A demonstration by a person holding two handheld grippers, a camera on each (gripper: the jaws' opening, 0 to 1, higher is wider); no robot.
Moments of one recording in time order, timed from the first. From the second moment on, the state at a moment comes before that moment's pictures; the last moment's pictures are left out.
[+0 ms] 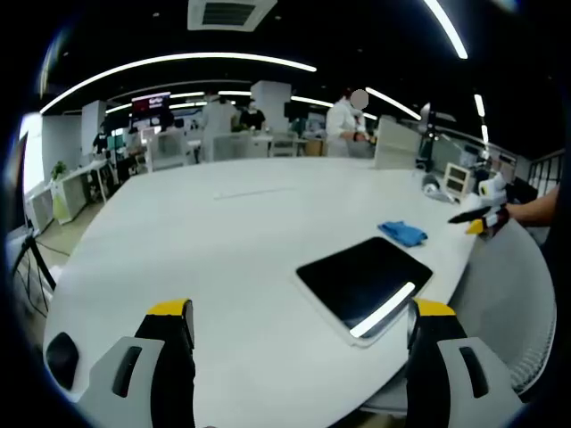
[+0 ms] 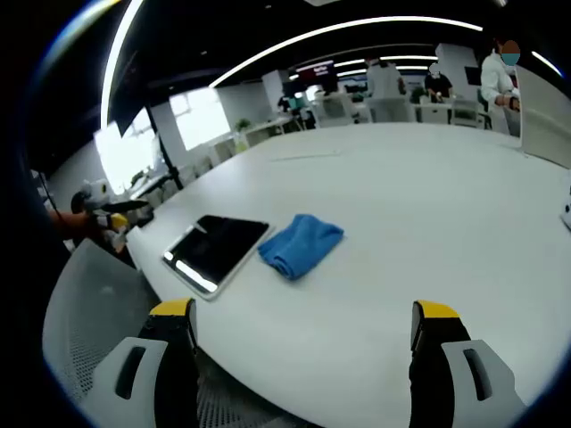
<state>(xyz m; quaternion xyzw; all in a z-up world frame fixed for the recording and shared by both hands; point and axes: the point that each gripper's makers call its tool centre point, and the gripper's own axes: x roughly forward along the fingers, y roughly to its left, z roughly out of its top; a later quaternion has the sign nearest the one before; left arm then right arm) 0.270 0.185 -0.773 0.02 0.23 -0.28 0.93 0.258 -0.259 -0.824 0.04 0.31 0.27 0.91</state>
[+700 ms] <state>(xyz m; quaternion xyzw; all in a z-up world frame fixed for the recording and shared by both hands) 0.273 0.190 -0.772 0.02 0.23 -0.28 0.93 0.259 -0.260 -0.822 0.03 0.31 0.28 0.91</state>
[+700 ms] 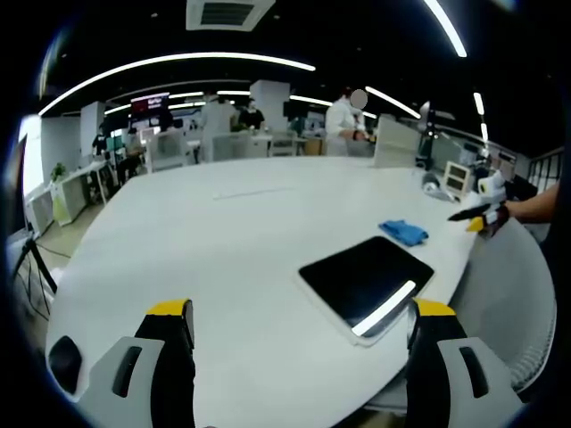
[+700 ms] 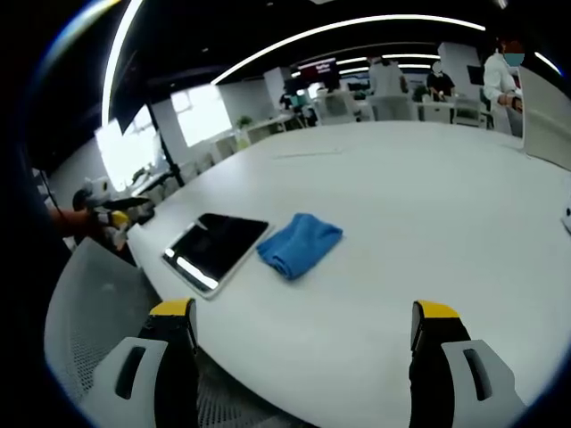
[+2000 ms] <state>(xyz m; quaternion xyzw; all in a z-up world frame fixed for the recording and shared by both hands) 0.274 0.186 -0.776 0.02 0.23 -0.29 0.93 0.262 -0.255 -0.819 0.03 0.32 0.28 0.90</state>
